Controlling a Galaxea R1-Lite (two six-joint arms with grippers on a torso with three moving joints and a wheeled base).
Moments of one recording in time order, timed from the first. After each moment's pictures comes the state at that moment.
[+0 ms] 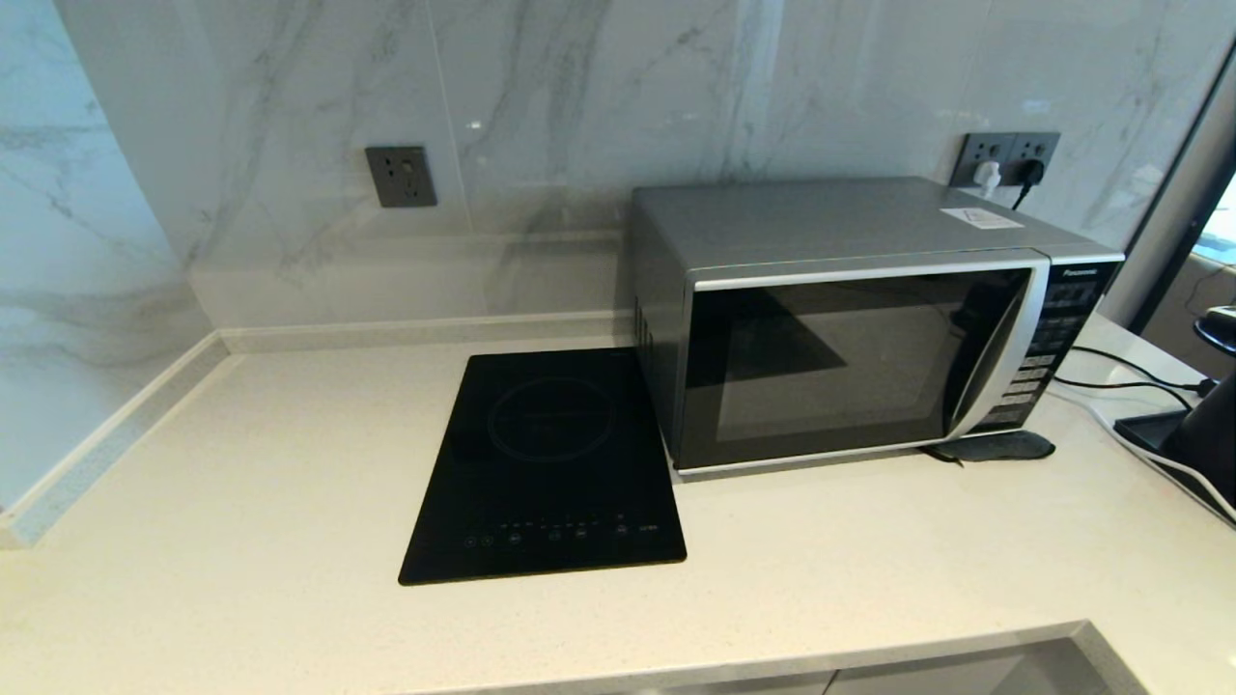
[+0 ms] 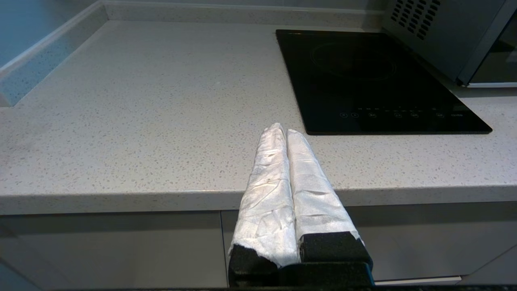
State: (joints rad) left arm 0.00 0.00 0.00 -0.01 0.02 -0.07; right arm 0.00 0.00 -0.04 0.00 -0.05 0.09
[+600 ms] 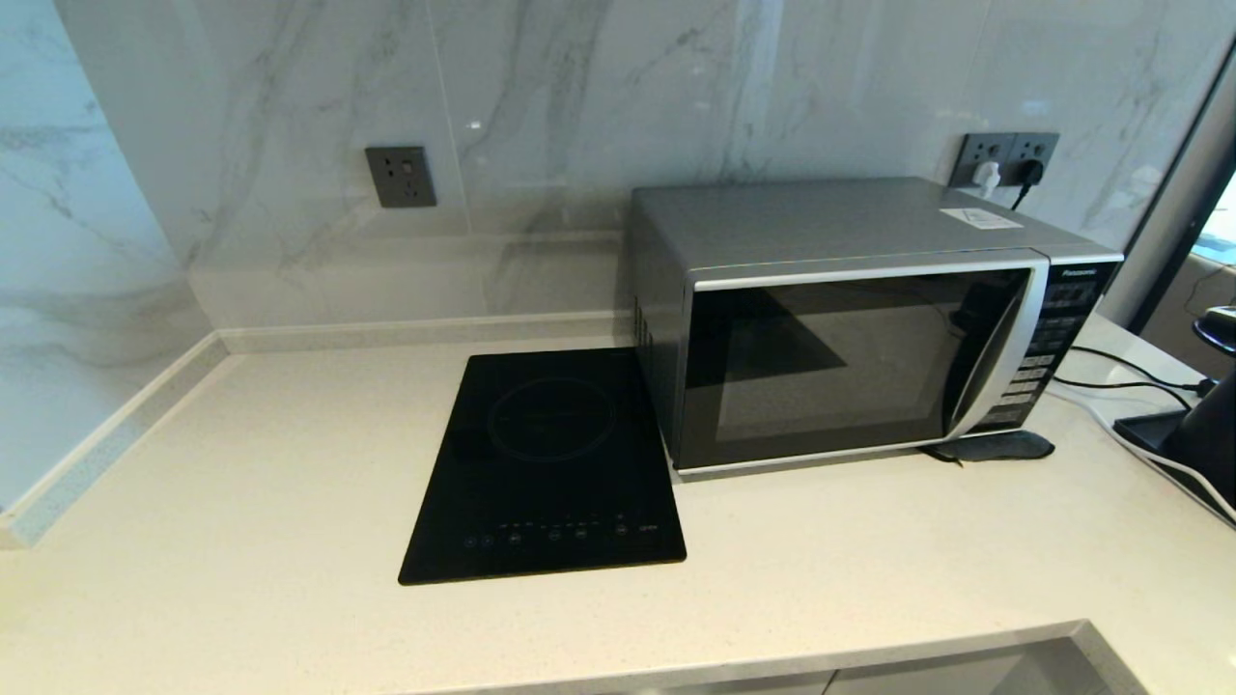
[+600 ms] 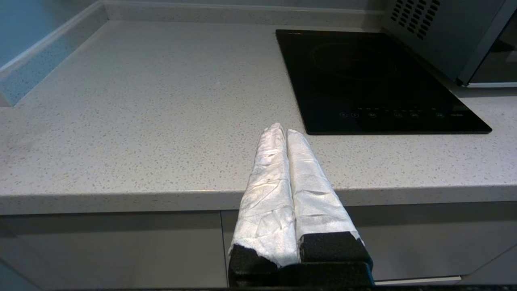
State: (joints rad) left arm 0.00 0.00 0.00 -0.01 0.02 -0.07; right arm 0.00 0.43 -0.48 -0.02 -0.16 0.09
